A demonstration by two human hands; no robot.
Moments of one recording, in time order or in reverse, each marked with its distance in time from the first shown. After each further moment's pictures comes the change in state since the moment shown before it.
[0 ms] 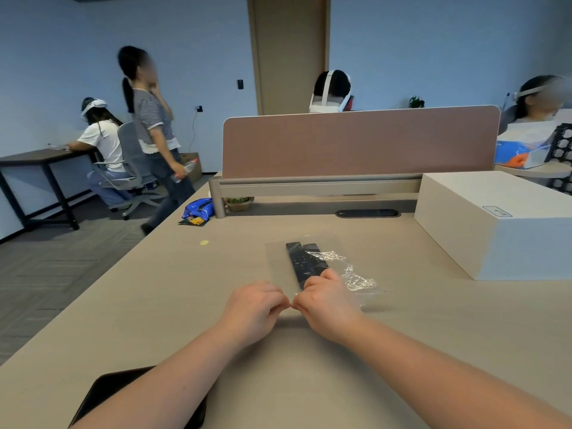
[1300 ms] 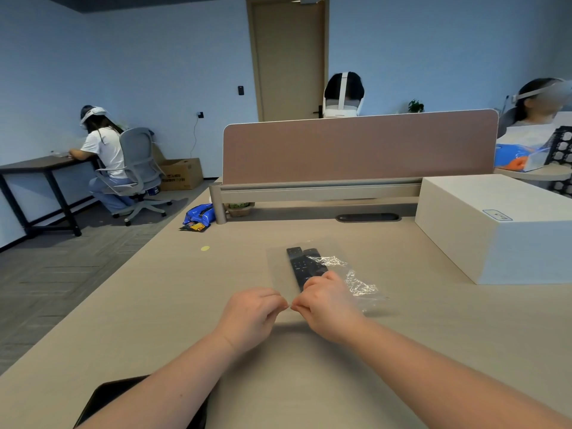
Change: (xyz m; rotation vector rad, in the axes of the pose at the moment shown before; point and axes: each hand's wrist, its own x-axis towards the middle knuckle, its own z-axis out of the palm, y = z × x) left_hand -0.002 -0.002 -0.005 -0.023 0.029 0.026; right_hand 0.004 0.002 -0.011 0.186 0.110 0.036
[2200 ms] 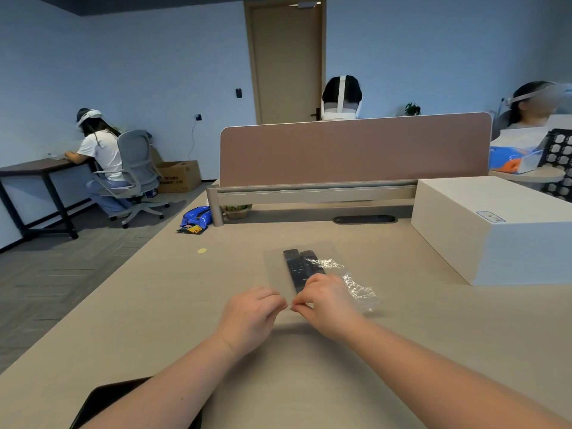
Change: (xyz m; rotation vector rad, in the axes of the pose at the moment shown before) left_hand 0.002 0.007 0.003 0.059 0.076 -0.018; right_hand -0.004 0.005 -0.009 0.179 0.061 0.070
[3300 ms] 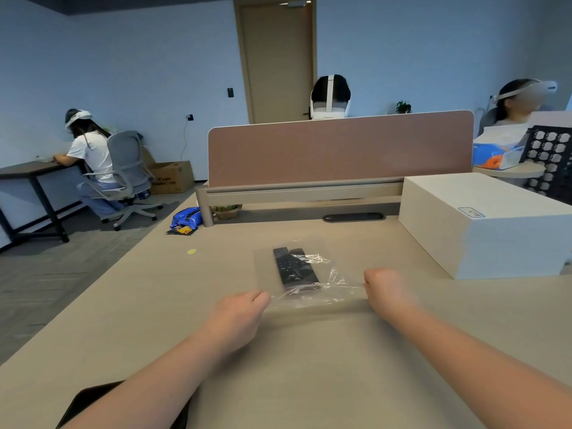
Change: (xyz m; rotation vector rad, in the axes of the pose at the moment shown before) left_hand 0.003 0.000 -0.002 0.272 -0.253 0.077; right_hand -0.037 0.098 -0.038 -0.216 -0.266 0.624
